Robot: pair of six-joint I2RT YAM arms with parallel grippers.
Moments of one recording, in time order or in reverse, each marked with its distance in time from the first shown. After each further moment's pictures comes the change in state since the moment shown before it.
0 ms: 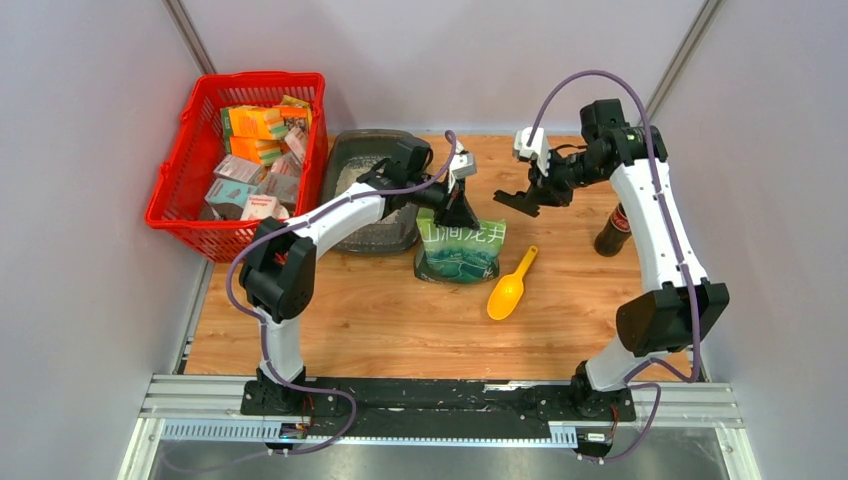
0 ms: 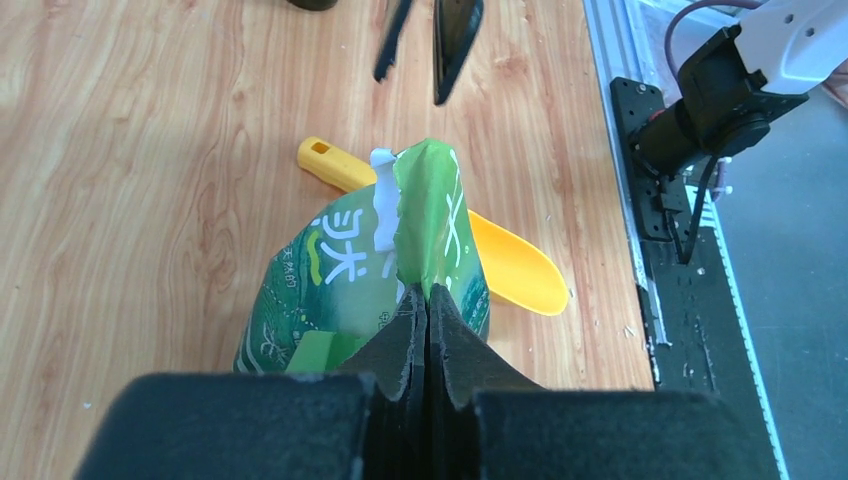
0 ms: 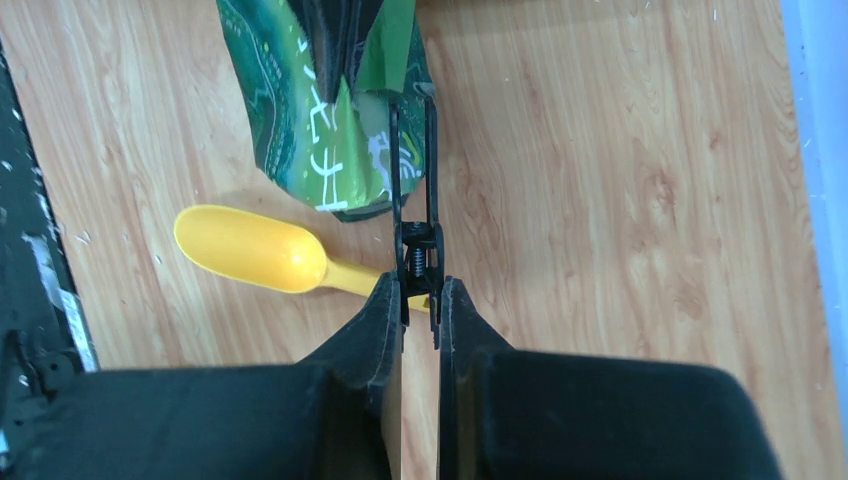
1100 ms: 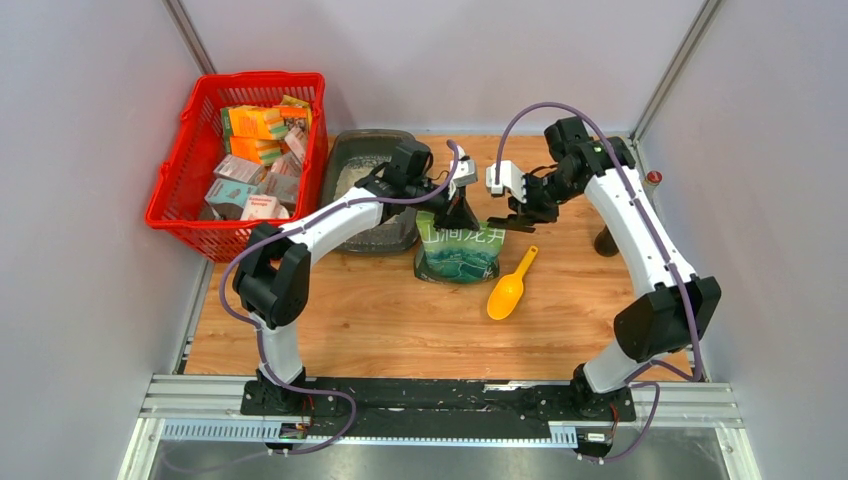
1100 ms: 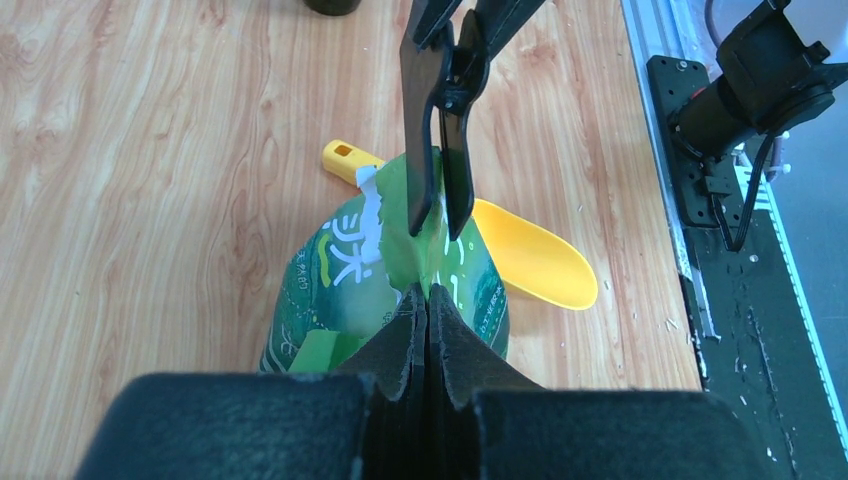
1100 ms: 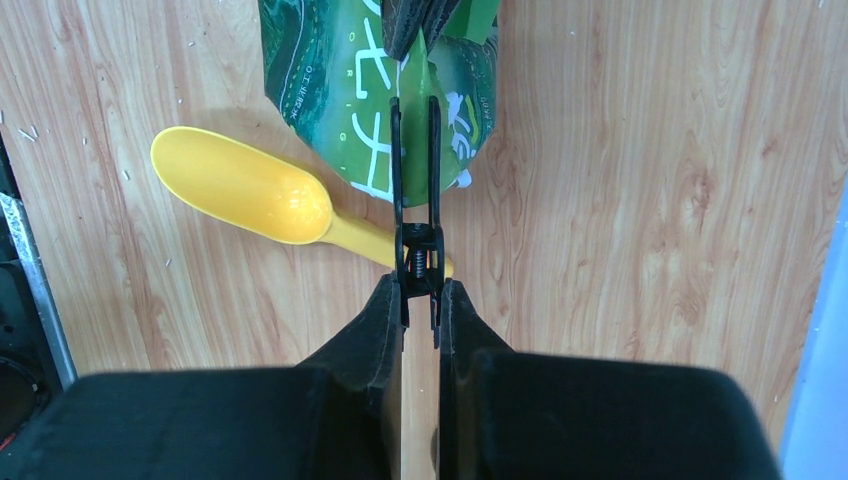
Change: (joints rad) left arm -0.016 -0.053 -0.049 0.017 -0.066 0.102; right arm 0.154 -0.037 -0.135 0.005 0.225 -0.150
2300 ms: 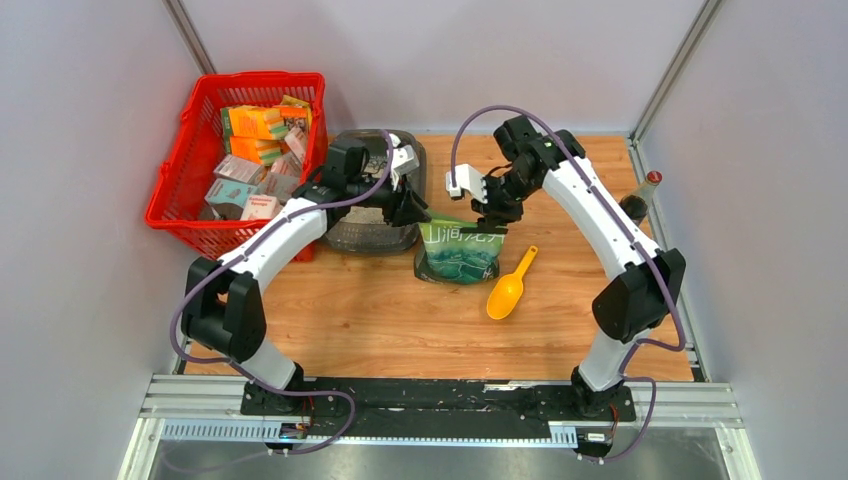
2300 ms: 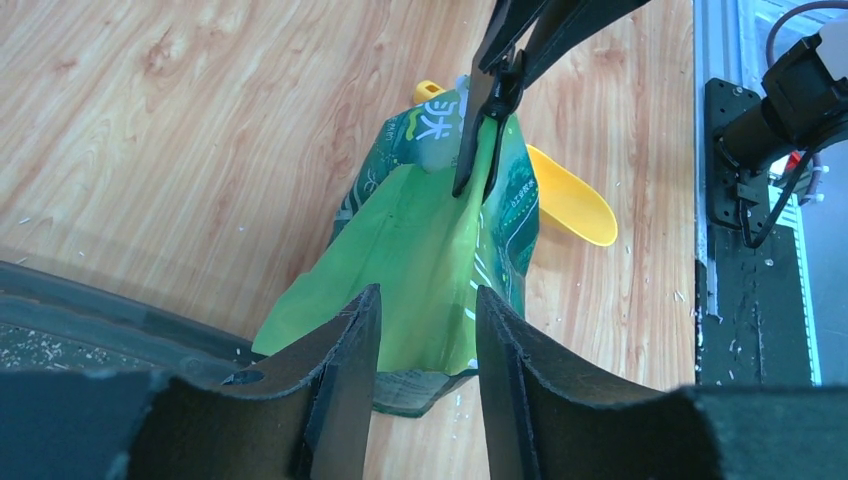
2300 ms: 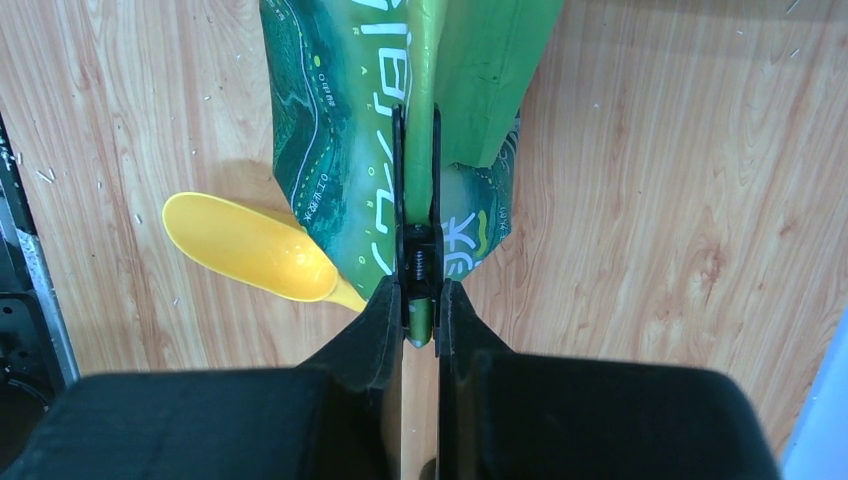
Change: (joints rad) left arm 0.214 -0.291 -0.238 -0.018 -0.027 -0.037; right arm 0.189 0.159 0.127 0.008 0.086 0.121
